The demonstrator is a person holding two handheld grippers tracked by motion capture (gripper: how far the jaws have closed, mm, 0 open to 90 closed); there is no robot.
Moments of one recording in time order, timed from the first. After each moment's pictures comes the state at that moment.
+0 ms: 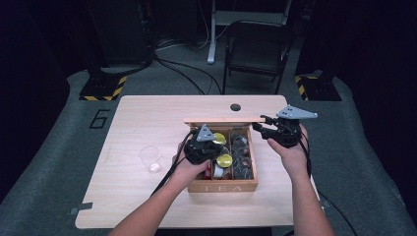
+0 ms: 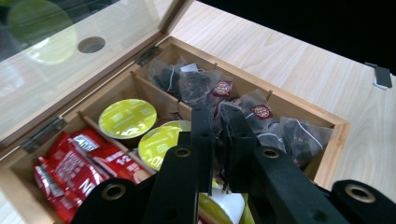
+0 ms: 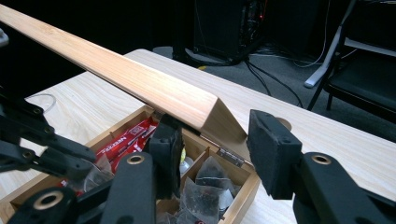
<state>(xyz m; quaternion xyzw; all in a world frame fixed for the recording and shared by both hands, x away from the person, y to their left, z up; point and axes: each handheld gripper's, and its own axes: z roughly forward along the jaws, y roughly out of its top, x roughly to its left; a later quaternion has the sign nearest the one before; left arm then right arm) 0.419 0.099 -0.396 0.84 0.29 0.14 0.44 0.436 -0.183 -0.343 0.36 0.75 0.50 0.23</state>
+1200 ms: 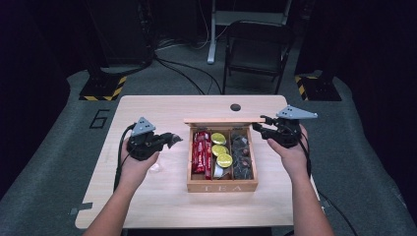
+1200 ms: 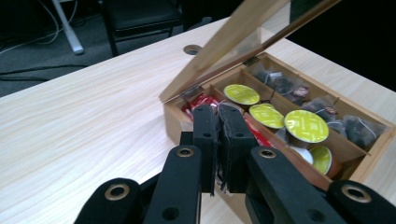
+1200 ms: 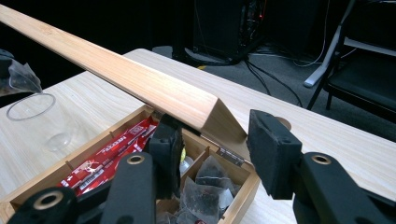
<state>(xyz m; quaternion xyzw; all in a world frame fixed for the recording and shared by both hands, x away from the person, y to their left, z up) 0.400 0.238 -0.360 0.78 0.38 0.21 0.46 0.435 -0.183 -0.343 0.37 0.75 0.50 0.23</state>
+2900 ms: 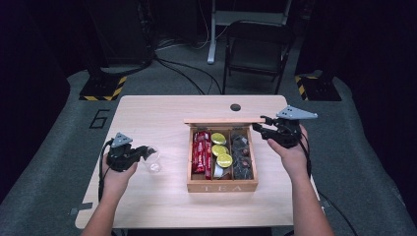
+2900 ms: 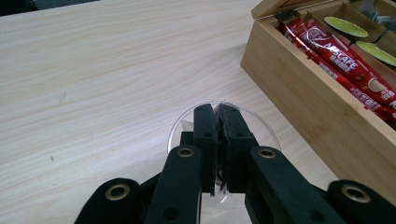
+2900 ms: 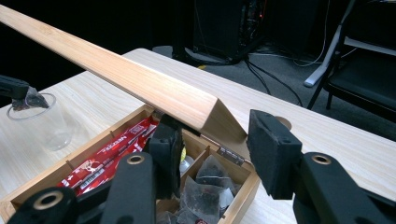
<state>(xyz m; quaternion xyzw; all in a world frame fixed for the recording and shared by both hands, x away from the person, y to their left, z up) 0.401 0.305 -0.428 0.75 0.48 0.21 0.40 0.435 -0.183 -0.344 0.37 0.75 0.50 0.23</state>
